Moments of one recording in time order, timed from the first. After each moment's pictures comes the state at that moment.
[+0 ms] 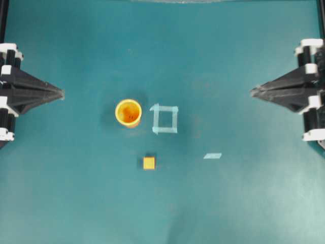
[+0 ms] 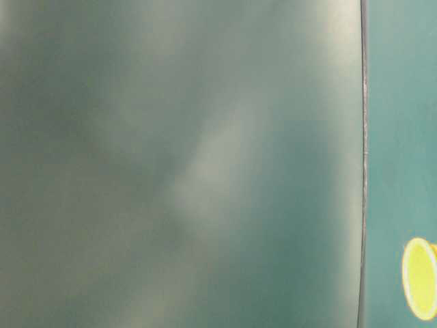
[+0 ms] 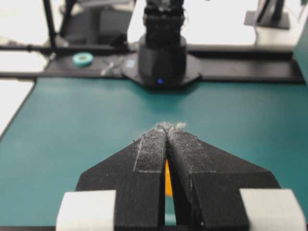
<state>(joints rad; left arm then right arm) 0.00 -0.96 1.17 0.00 -0.20 -0.01 0.00 -0.81 1.01 0.00 -0.13 0.02</state>
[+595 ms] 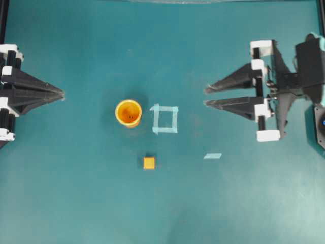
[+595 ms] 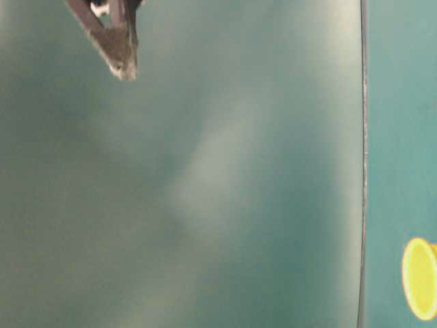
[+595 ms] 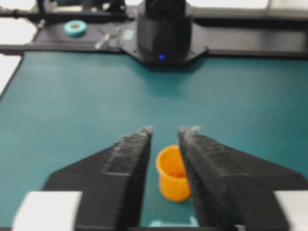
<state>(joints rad) 0.00 -0.96 1.17 0.00 -0.20 -0.01 0.00 -0.51 0.80 0.00 -0.10 0.02</state>
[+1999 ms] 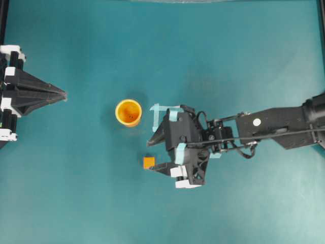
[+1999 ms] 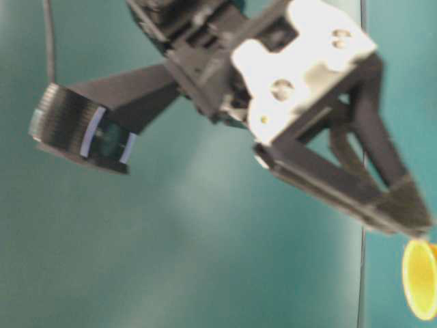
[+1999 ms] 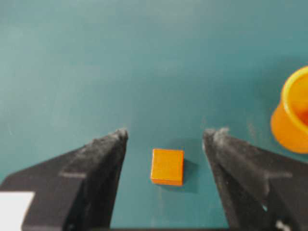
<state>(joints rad) 0.00 -0.94 1.17 0.00 -0.19 -0.01 0.16 0.11 0.49 0.00 0.01 0.17</state>
